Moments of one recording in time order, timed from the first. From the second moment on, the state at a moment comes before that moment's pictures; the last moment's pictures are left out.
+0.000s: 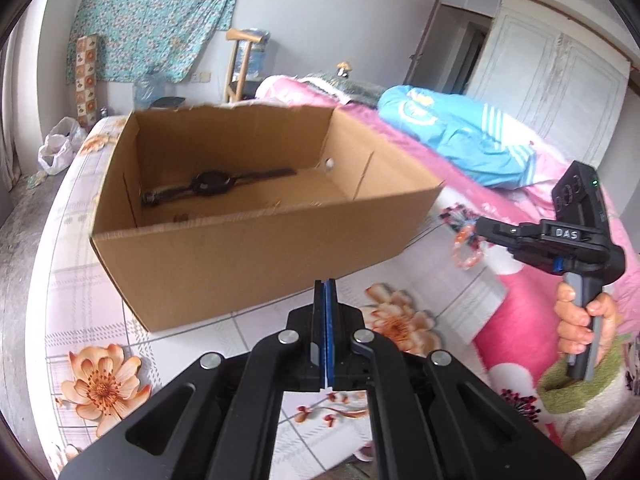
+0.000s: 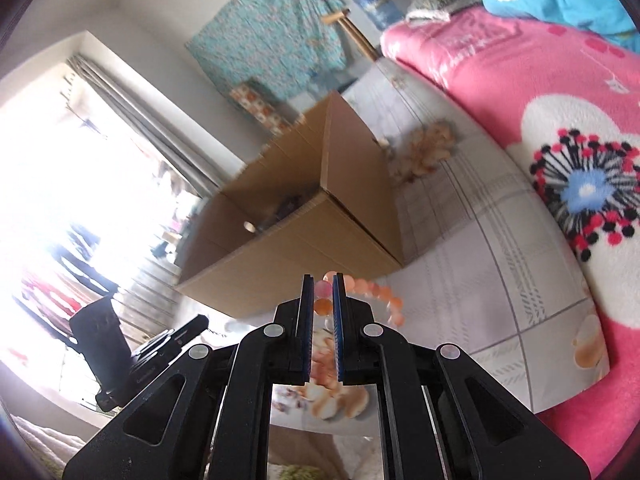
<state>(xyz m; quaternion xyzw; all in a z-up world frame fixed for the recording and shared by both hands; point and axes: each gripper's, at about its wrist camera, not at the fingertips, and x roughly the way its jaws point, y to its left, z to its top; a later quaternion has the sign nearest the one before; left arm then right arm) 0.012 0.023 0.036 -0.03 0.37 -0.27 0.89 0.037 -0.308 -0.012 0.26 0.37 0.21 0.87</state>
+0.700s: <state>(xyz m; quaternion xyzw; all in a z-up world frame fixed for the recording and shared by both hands) 0.111 -0.022 0.101 0.04 0.38 -0.30 0.87 0.132 -0.267 0.067 0.19 0.32 0.33 0.87</state>
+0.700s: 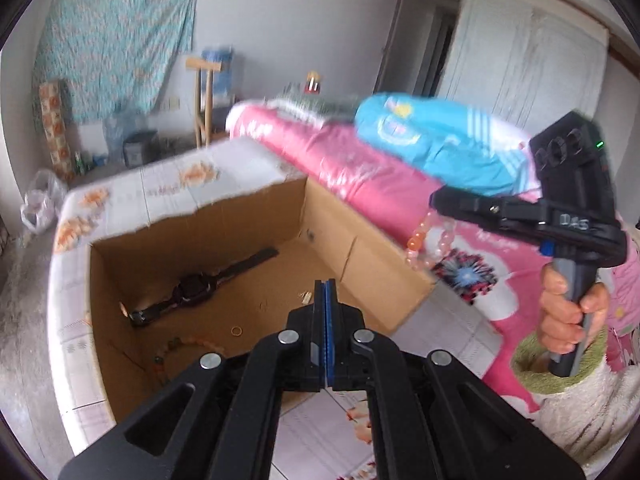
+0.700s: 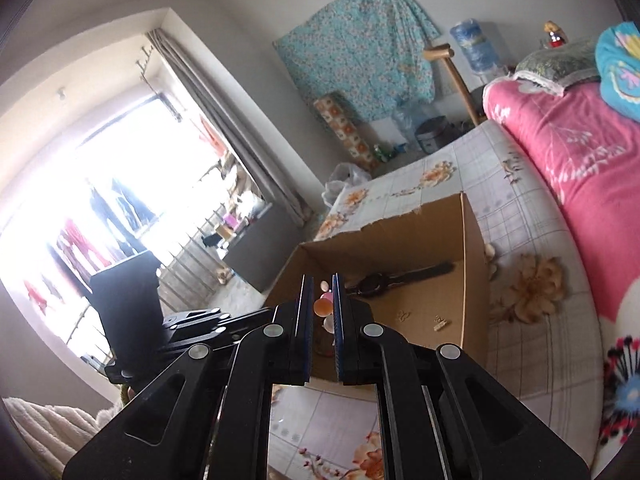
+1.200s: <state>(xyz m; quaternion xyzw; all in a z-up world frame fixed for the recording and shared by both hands) 0.194 -0.037 0.014 0.02 0.54 -0.26 0.80 0.189 -0.246 0.032 0.14 0.41 0.31 0.85</state>
